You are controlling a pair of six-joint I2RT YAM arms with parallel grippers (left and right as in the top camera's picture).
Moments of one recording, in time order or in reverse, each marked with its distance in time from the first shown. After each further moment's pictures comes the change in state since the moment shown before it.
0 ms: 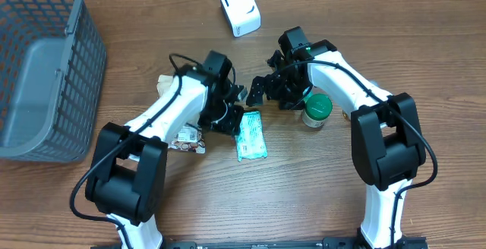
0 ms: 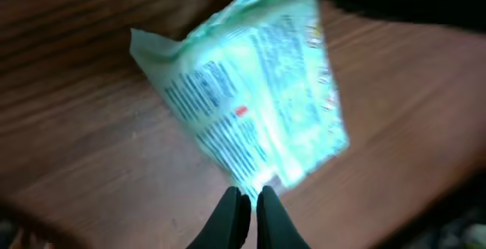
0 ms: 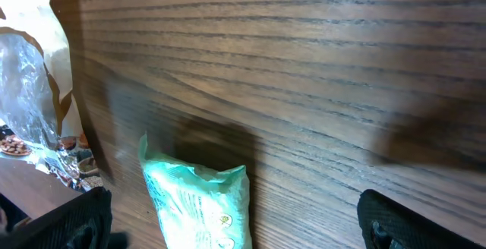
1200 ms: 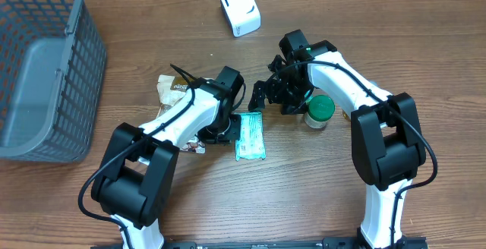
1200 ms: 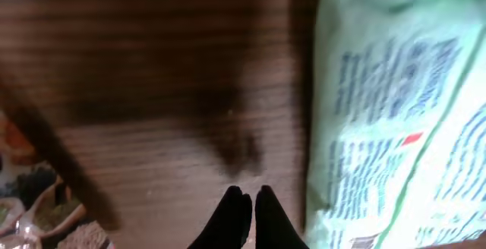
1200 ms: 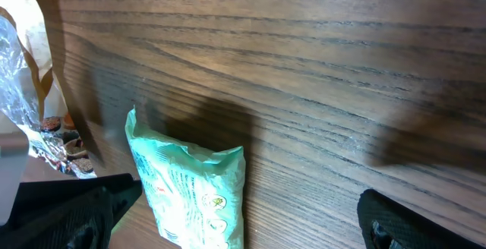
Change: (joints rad) left arm -0.080 0.000 -0.110 0.072 -0.280 -0.342; right arm -0.002 0.000 -0.006 -0.058 -0.004 -0.021
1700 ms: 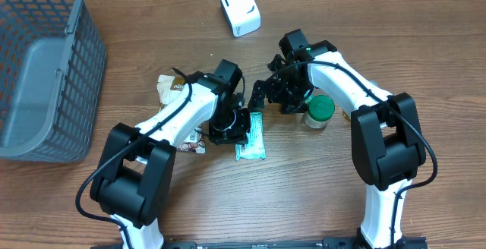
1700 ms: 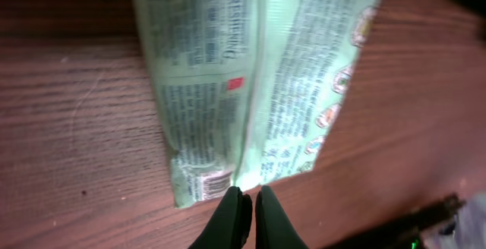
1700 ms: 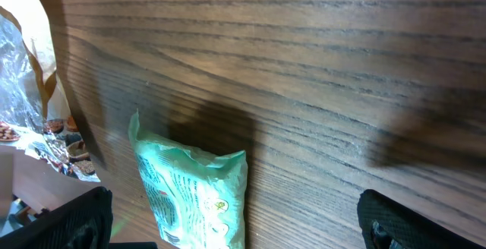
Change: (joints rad) left arm 0.009 0.000 0.055 -0.026 0.314 -0.115; right arm 0.000 0.000 0.000 0.013 -0.002 0.000
